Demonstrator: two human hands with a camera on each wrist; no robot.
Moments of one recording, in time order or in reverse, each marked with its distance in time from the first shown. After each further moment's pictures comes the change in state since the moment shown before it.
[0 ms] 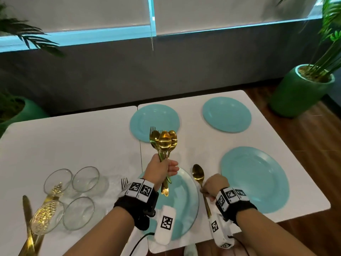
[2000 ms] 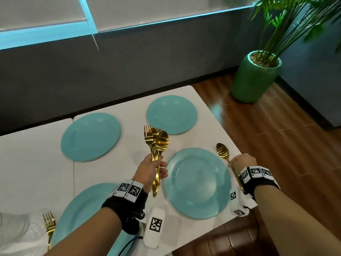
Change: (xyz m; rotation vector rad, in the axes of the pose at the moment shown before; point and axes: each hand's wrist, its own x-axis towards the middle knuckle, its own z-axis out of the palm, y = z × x) left_hand 0.037 0.000 0.176 0.047 -0.090 -0.122; right_hand 0.078 0.261 -0.100 0.261 0.228 0.377
